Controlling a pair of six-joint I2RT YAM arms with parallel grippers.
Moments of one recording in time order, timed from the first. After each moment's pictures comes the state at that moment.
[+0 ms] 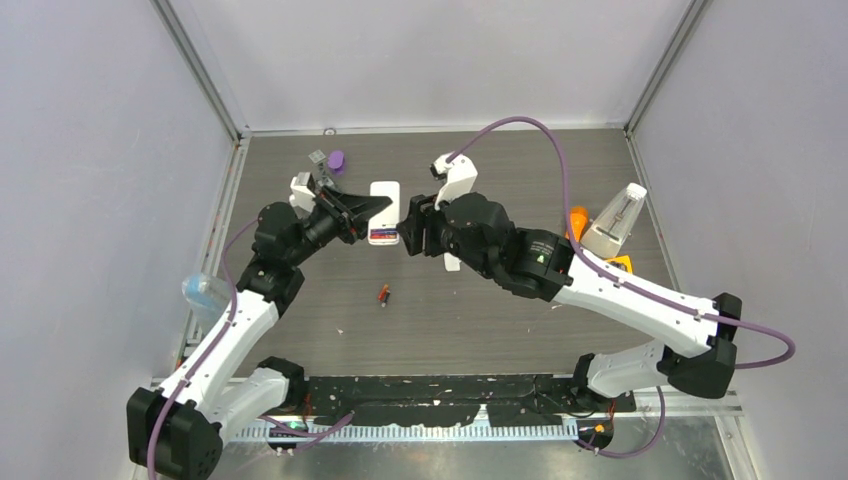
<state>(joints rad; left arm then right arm) -0.34 0.95 0.70 0.24 0.46 -1.62 1.12 1.31 1.39 -0.42 0.40 0.49</state>
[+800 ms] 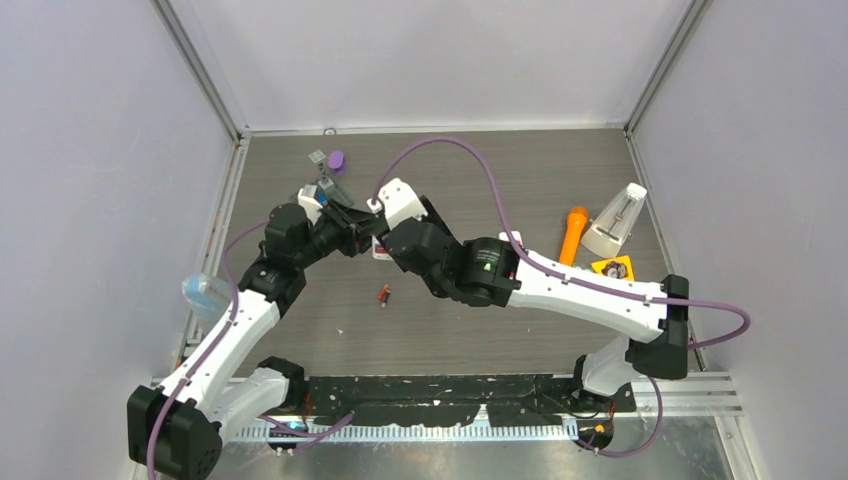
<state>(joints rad) -0.34 0.95 0.70 0.02 0.42 -1.52 1.26 1.54 1.56 -0.62 0.75 0.11</state>
